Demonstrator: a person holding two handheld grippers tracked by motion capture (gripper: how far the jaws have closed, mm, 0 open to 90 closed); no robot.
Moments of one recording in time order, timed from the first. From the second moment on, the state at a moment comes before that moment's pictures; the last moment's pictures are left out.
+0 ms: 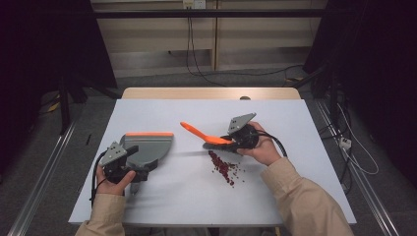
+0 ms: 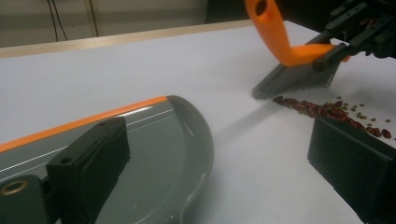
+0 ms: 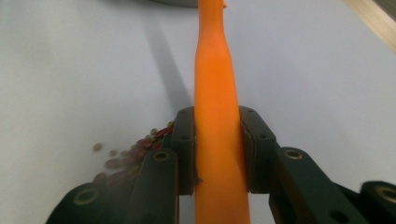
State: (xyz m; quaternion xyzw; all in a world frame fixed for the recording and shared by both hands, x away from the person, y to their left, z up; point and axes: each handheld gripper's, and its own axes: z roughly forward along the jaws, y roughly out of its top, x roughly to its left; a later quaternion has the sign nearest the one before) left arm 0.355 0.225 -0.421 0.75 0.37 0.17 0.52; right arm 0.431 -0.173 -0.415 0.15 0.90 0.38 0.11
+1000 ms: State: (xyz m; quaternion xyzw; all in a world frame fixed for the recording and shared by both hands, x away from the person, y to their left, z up) left arm 0.355 0.224 -0.422 0.75 0.37 0.17 0.52; right arm 0.396 -0.185 -0.395 0.18 0.86 0.46 0.07
